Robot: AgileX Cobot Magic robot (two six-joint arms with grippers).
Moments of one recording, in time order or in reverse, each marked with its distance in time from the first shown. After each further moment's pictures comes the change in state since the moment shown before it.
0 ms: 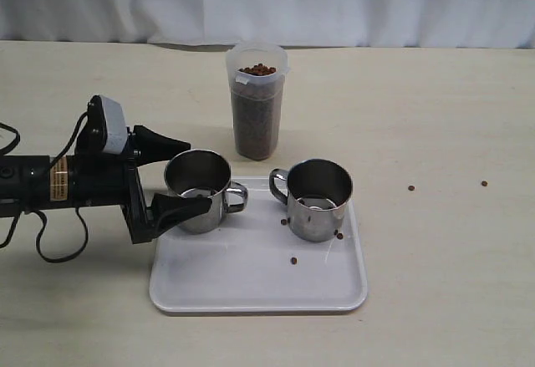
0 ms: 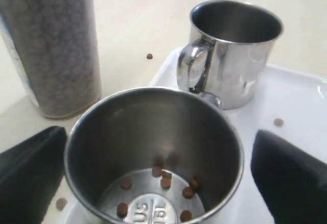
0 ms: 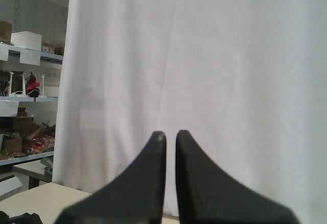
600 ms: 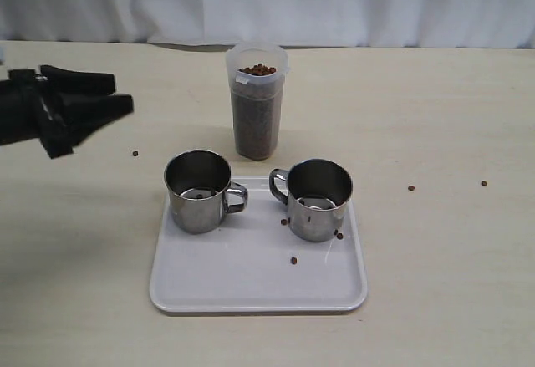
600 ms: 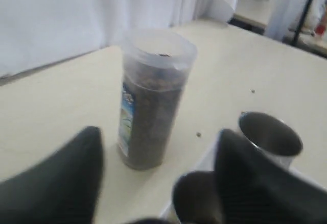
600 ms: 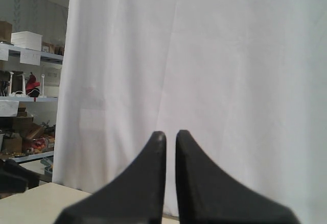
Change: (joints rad) left arm 0.284 -0.271 0.000 0.100 -0.111 -0.414; right arm 0.000 0.000 0.000 0.000 0.000 0.000
